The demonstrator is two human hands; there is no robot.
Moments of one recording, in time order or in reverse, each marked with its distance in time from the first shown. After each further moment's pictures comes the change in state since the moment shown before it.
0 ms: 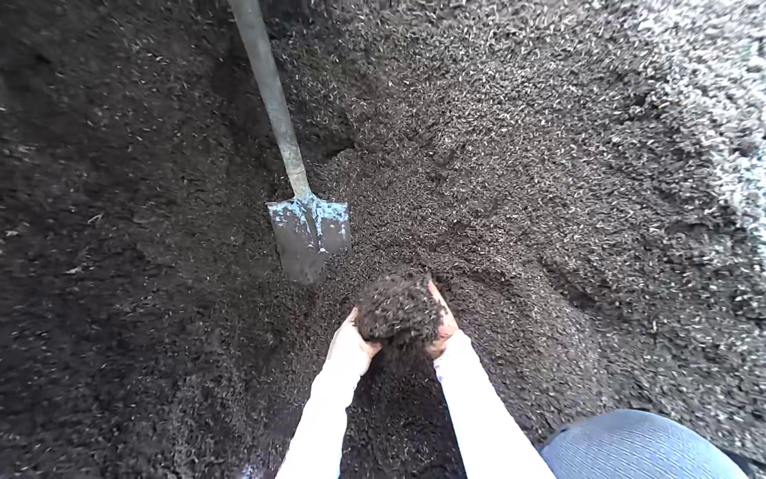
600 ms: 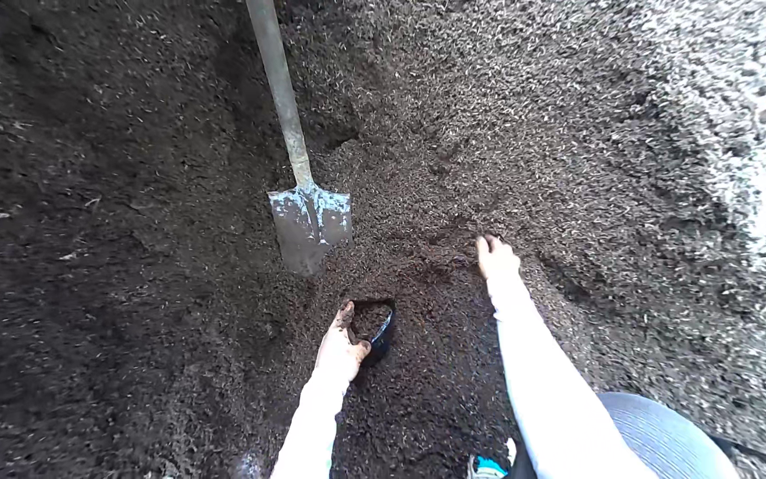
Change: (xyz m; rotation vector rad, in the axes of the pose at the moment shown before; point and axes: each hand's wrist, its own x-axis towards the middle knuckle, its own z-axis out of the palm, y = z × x) left_hand -0.010 -0.033 -0.003 -0.103 0.015 0.023; right_hand 0.056 -0.126 -0.063 -1.668 0.730 -0.071
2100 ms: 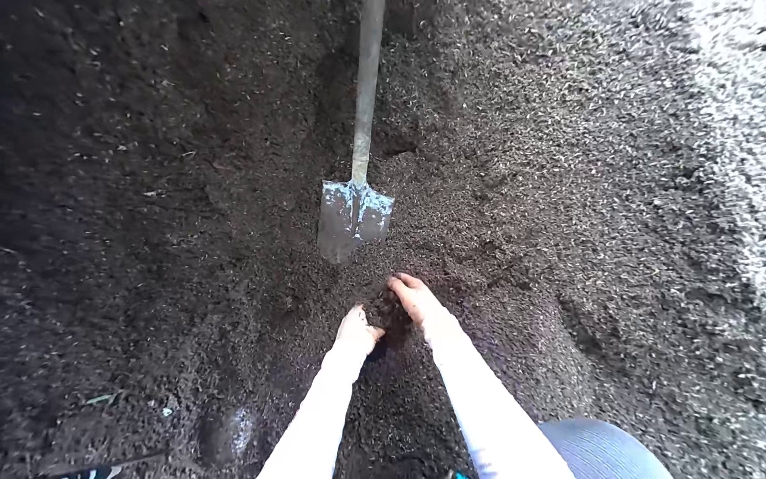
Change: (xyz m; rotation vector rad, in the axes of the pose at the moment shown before) left_hand -0.011 0.006 0.002 -0.085 0.052 -0.173; right_hand -0.152 -0.128 0.049 0.301 -0.624 -0.307
